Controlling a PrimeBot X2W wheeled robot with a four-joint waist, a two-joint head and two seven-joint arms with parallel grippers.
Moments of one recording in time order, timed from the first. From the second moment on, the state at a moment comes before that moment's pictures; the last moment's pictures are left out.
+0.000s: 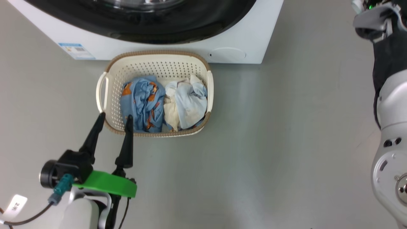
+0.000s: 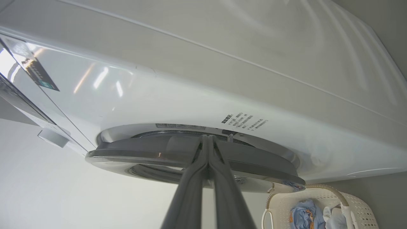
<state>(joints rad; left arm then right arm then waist) -0.27 0.03 -0.10 0.19 -0.17 -0.09 -0.26 -1.30 -0.10 -0.44 0.88 0.98 0.13 0.58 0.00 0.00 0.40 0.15</state>
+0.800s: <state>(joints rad) -0.36 0.03 -0.14 0.14 -0.23 -0.06 -0.26 -1.49 -0.08 -0.44 0.91 0.87 0.13 0.71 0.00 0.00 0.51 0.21</state>
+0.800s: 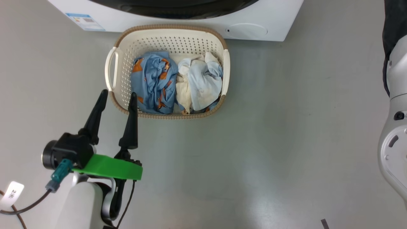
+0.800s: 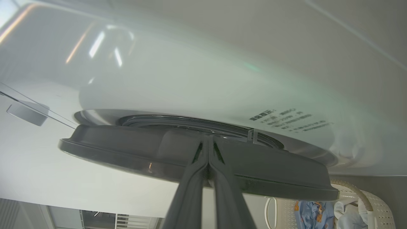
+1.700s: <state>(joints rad) -0.38 0.03 -0.17 0.13 -0.25 -0.05 -0.26 -1.53 -0.08 -0.30 0.97 0.96 0.13 0.57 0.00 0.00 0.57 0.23</state>
